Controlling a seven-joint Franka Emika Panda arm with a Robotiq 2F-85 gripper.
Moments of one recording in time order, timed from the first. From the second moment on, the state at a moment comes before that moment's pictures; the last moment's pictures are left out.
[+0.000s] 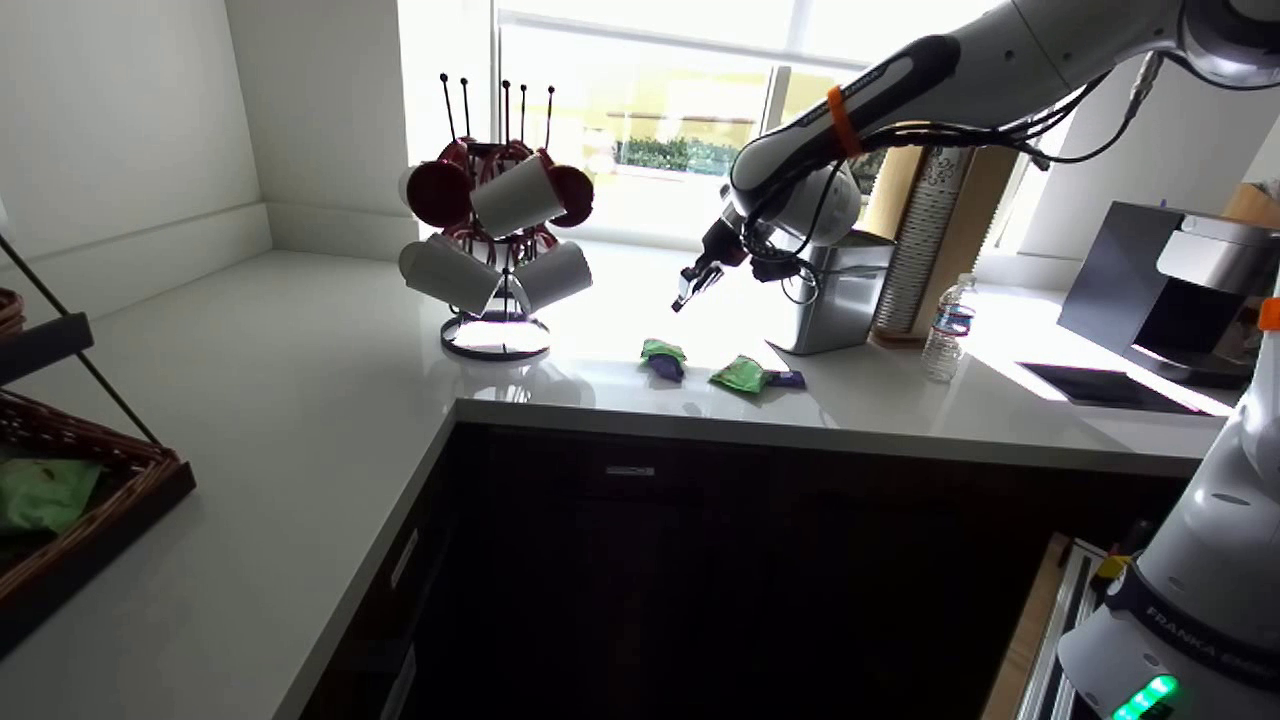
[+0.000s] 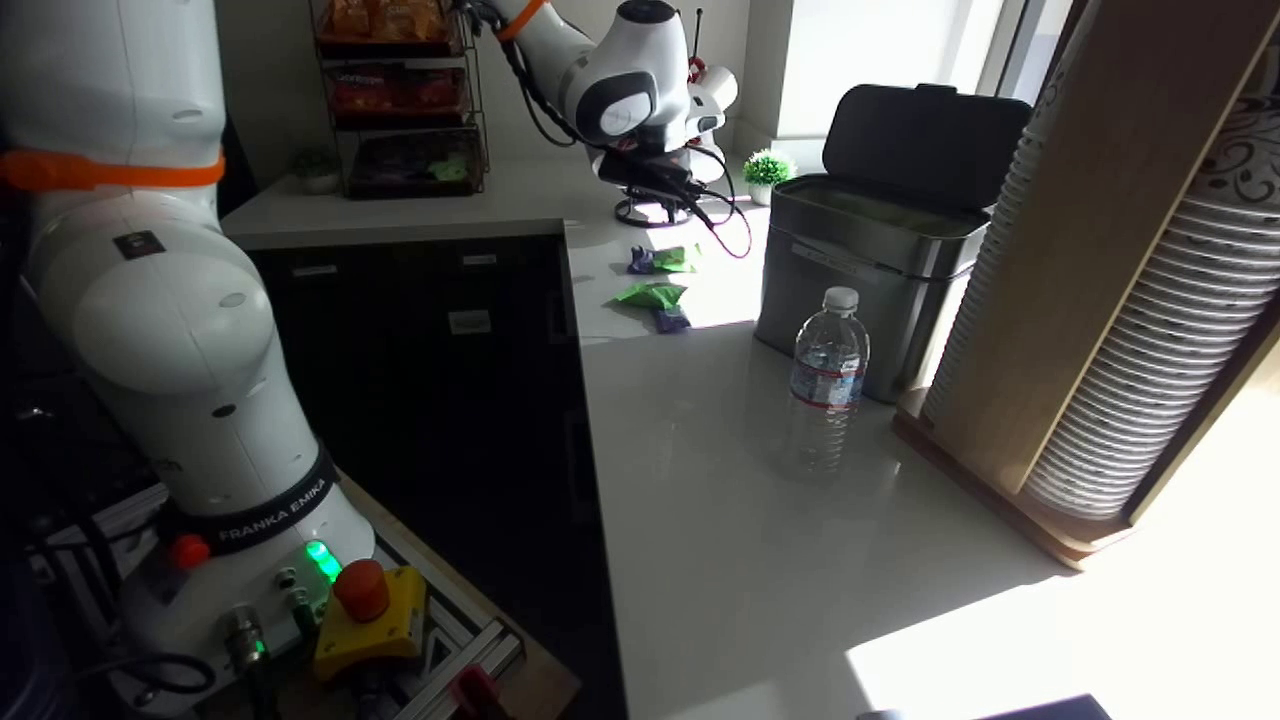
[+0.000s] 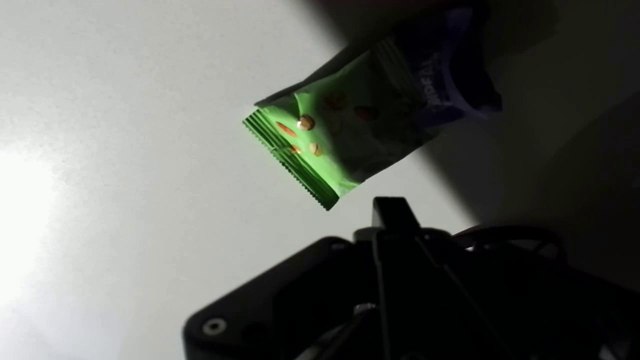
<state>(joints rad) -0.09 0.24 0.09 -2.10 0.42 2.80 -0.54</state>
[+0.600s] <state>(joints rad) -0.10 0.38 0.12 -2.00 0.40 2.82 -0.56</state>
